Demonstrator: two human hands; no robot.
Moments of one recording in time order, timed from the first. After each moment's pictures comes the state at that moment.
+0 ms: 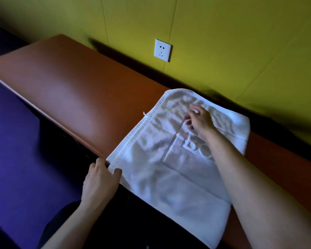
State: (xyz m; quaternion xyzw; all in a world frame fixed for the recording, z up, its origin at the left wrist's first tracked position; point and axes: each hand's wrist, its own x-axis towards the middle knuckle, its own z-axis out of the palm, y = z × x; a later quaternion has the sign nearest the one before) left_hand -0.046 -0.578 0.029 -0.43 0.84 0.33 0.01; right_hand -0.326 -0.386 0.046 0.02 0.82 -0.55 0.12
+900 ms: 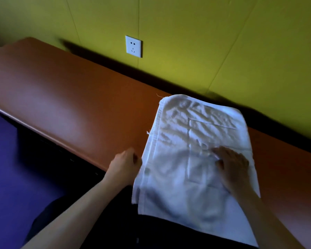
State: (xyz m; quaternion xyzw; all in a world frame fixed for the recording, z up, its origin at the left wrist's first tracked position) left_hand -0.100 -0.493 0.035 -0.19 0.93 0.31 0.10; right_hand -0.196 -0.144 -0.018 -0.09 0.99 -0.10 -0.08
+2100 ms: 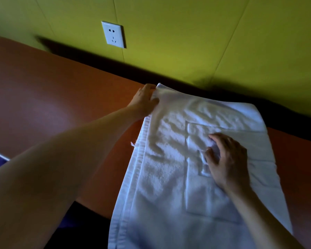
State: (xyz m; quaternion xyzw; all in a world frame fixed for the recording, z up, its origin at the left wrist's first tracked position) left_hand -0.392 -0.484 -0.002 -0.09 0.90 0.43 0.00; right_hand -0.268 -0.183 -0.035 -0.12 0.96 -0.20 -0.17
